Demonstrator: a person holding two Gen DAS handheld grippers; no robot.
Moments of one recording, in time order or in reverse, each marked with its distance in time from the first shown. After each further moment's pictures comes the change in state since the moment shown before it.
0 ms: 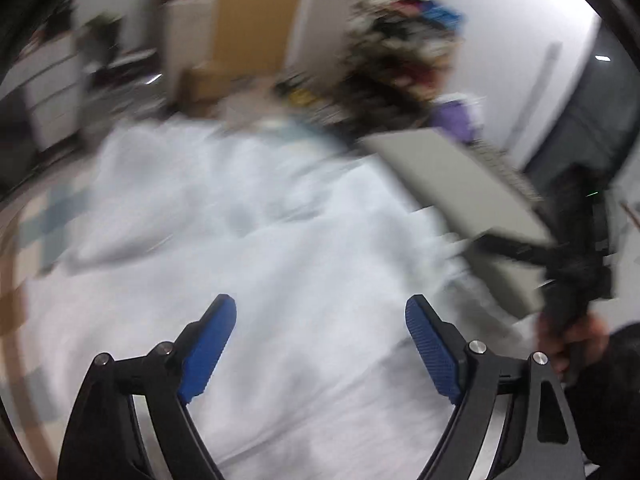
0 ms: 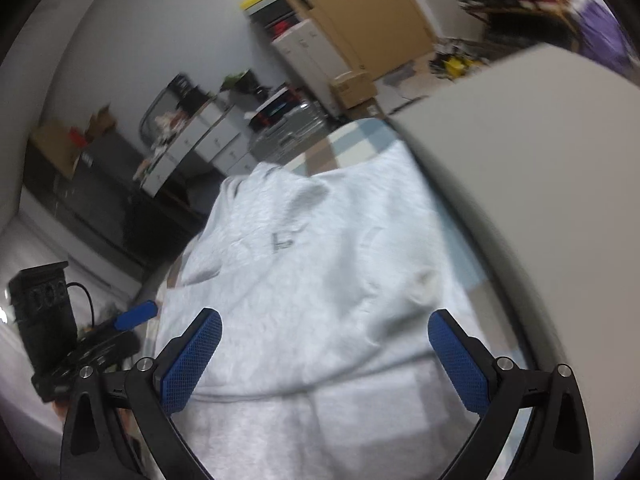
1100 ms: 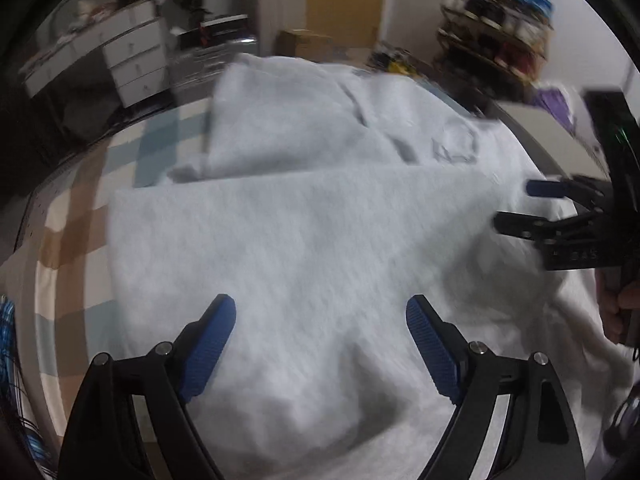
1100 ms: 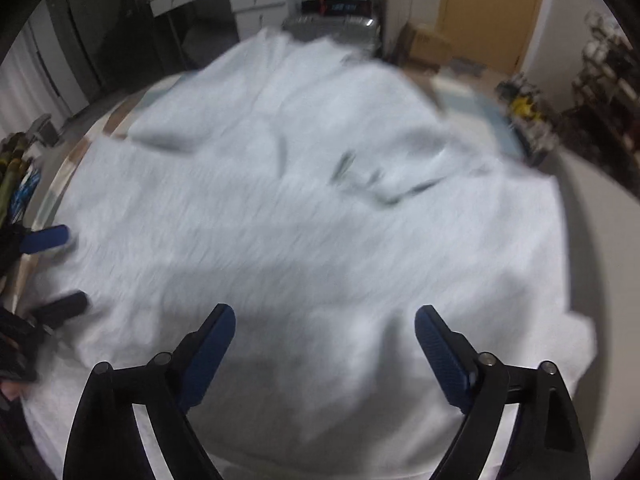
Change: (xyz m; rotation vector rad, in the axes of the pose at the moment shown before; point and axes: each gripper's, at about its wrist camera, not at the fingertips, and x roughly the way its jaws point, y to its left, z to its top) left arm 0.013 0.053 -0.057 -0.118 0.046 0.269; right arm 0.132 0.092 -0.033 -0.523 0.279 -0.323
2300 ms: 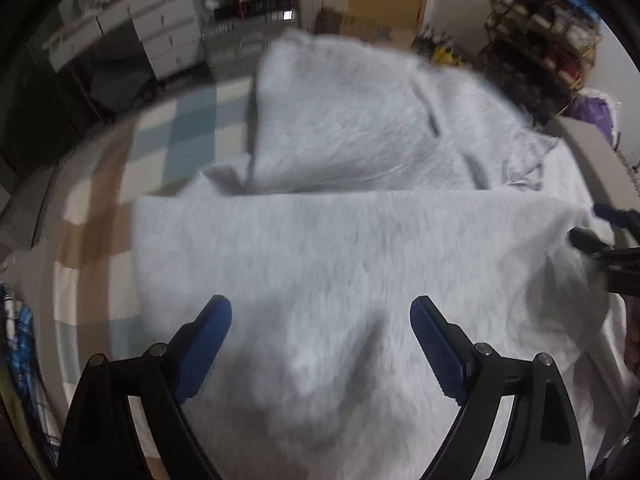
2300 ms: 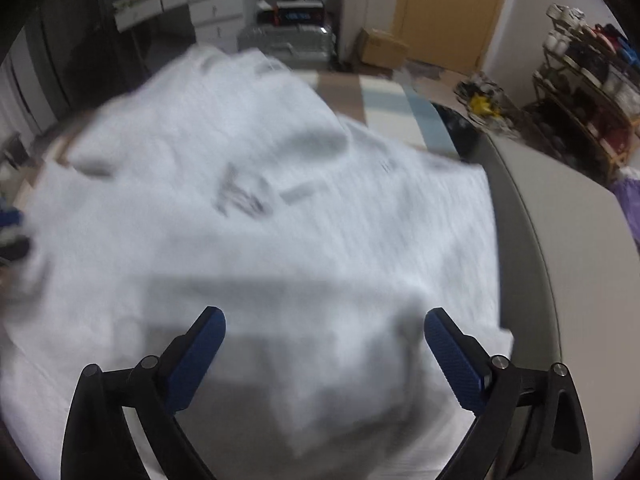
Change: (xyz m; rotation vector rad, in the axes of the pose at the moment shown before) left arm 0.052 0.026 0.043 -0.066 0.148 0.111; right arm 0.022 -0.048 0.003 0.072 -0.036 -0.054
